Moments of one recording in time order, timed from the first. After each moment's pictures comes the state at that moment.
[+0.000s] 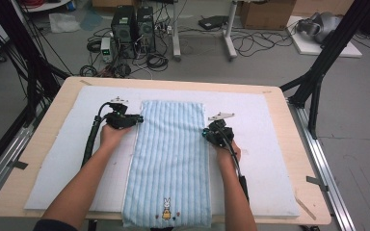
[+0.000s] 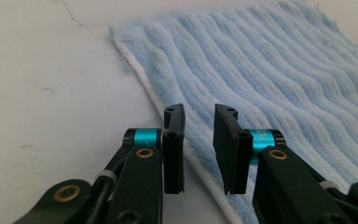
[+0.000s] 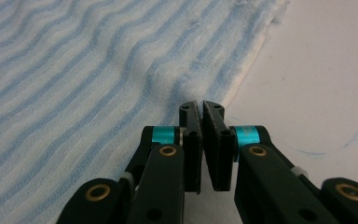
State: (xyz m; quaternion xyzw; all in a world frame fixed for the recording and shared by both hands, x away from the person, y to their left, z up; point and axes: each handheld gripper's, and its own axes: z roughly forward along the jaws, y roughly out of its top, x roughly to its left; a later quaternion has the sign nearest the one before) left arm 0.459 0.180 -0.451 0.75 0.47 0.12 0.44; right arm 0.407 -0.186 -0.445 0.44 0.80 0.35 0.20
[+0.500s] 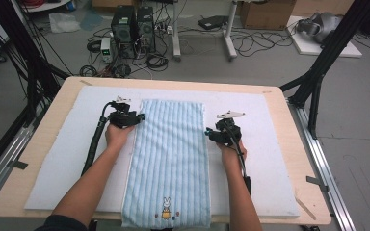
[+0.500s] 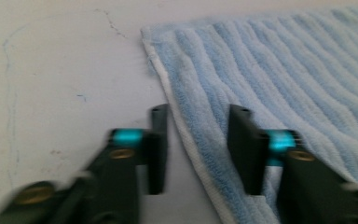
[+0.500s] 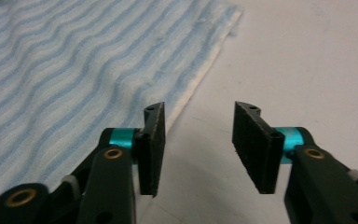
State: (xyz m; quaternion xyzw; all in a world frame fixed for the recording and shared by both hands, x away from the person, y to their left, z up) left arm 0.463 0.178 -0.450 0.73 0.50 0.17 0.44; right arm 0.401 -0.206 -0.431 0.47 0.77 0.37 0.21
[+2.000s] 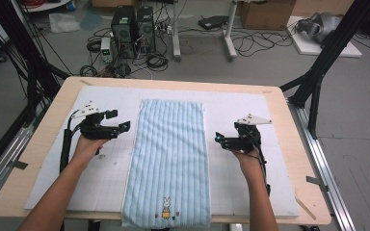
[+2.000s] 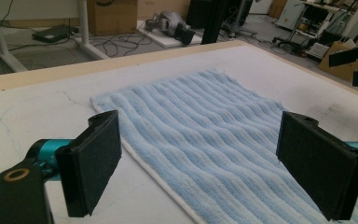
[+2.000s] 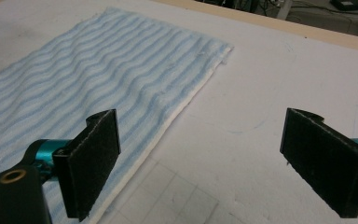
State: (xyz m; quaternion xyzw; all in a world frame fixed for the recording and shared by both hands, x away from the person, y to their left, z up) left arm 0.387 0.236 -0.409 0.71 0.35 0.16 0.59; right arm 0.360 -0.251 -0.401 0.43 0.76 0.44 0.21
